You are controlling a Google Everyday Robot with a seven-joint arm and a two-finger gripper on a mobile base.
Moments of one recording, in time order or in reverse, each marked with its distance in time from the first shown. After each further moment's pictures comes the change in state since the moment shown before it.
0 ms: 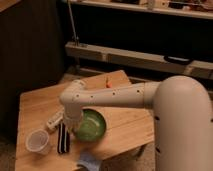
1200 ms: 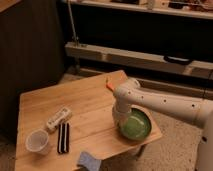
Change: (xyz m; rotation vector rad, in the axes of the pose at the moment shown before) arm 0.002 0.236 -0.027 -0.138 0.041 0.297
